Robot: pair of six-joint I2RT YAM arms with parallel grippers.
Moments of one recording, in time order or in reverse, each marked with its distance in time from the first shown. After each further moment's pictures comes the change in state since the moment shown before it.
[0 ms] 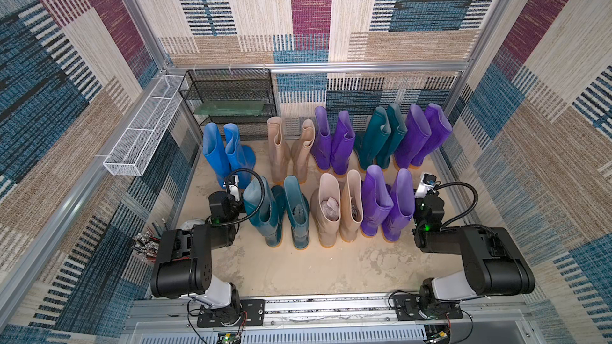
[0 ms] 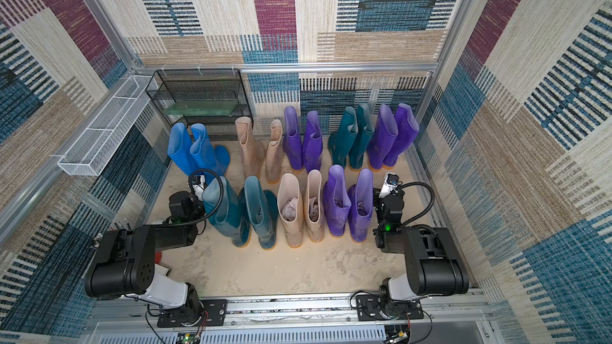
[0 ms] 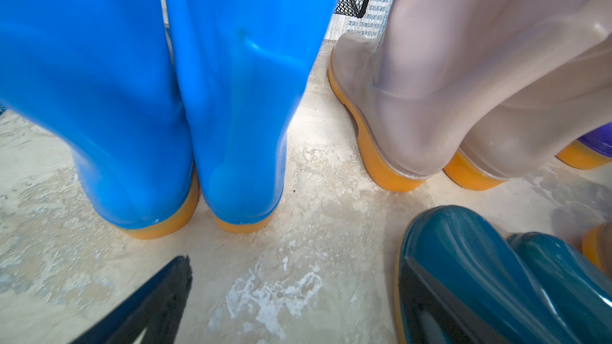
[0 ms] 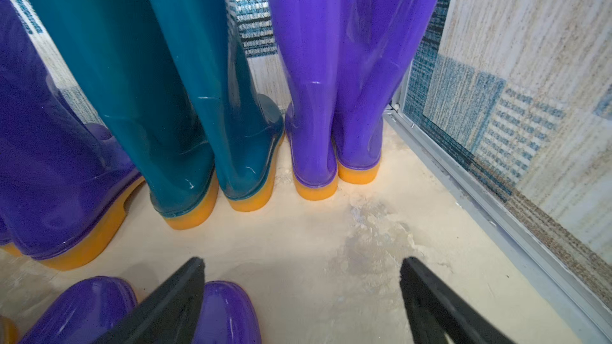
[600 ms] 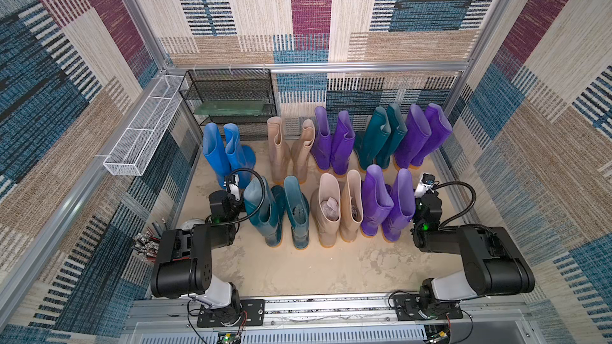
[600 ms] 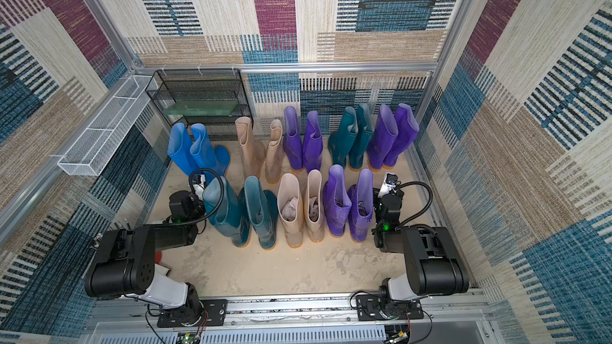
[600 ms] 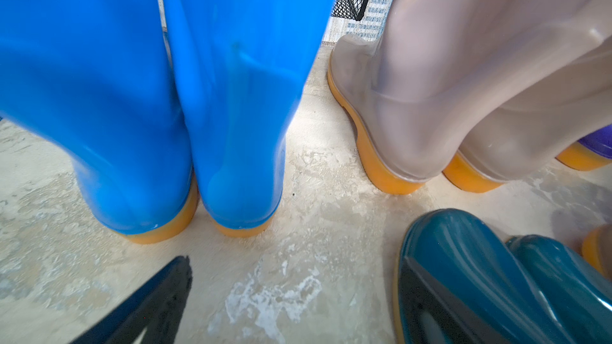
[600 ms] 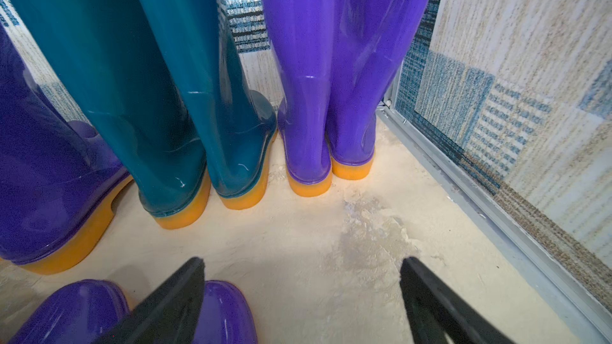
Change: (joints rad) left arm -0.006 0.000 0.006 -0.002 -0.003 0.001; right arm 0.024 0.002 0.007 -0.018 0.058 -0.001
